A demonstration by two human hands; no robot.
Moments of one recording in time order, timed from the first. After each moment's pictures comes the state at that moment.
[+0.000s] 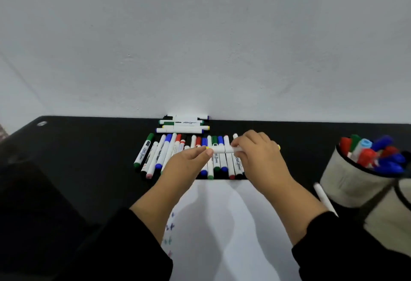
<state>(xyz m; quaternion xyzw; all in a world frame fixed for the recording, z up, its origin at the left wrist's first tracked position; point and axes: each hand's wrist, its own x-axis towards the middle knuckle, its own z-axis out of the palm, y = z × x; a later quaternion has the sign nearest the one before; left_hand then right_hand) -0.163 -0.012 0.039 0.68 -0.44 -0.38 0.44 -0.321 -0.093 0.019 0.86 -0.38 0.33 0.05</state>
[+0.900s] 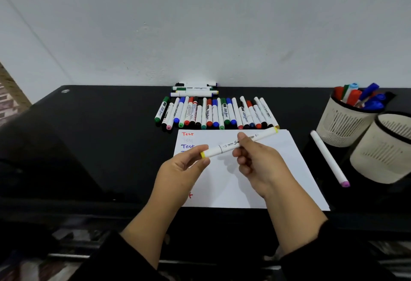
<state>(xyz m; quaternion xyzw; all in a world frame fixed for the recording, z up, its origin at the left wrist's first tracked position) -0.176 0.133 -0.001 0.66 -0.41 -0.35 0.52 -0.315 0.057 0.008 0.36 -0.49 0.41 -0.68</state>
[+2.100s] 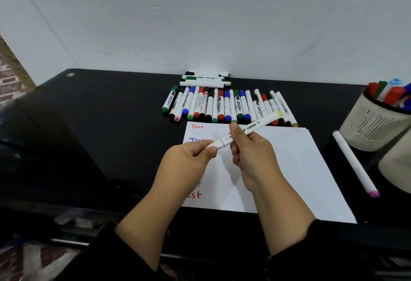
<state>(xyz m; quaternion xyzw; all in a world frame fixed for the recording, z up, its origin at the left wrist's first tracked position) -0.162 0.114 -0.002 0.74 -0.42 -0.30 0.44 -0.270 0.049 -0.004 0.43 -0.49 0.43 -0.63</state>
